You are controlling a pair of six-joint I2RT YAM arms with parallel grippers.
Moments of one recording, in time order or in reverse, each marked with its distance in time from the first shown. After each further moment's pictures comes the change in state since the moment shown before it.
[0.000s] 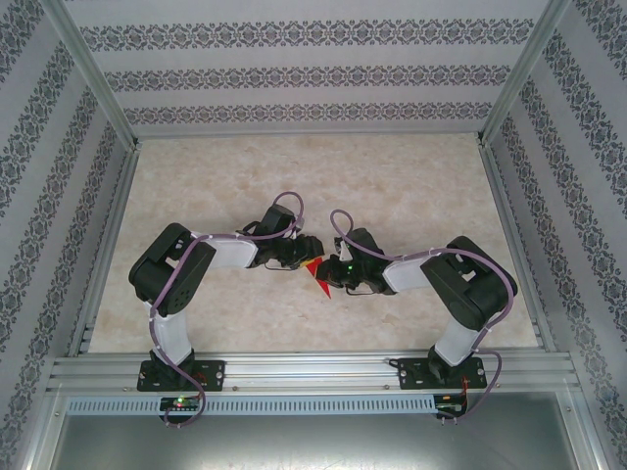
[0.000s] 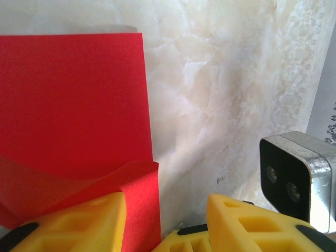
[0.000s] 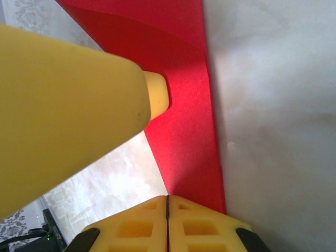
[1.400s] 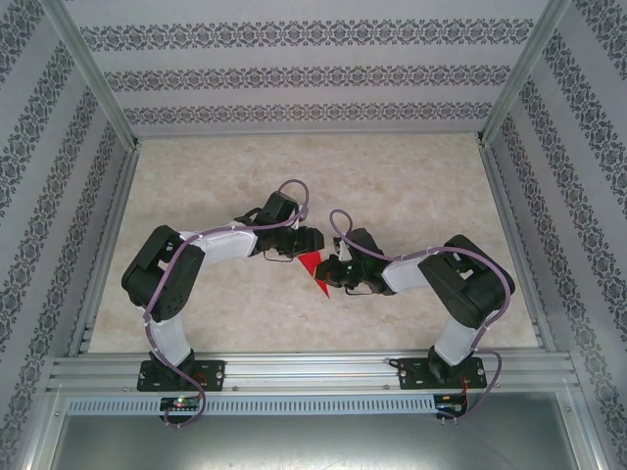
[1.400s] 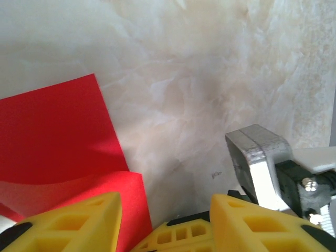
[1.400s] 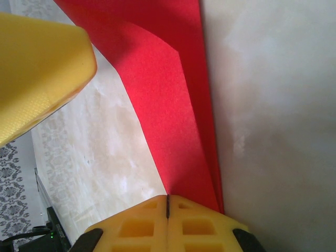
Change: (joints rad) left arm 0.008 -0.055 0.126 -0.240 -0.060 0.211; right arm 0.000 0.018 -0.002 0.035 -0.015 0.004
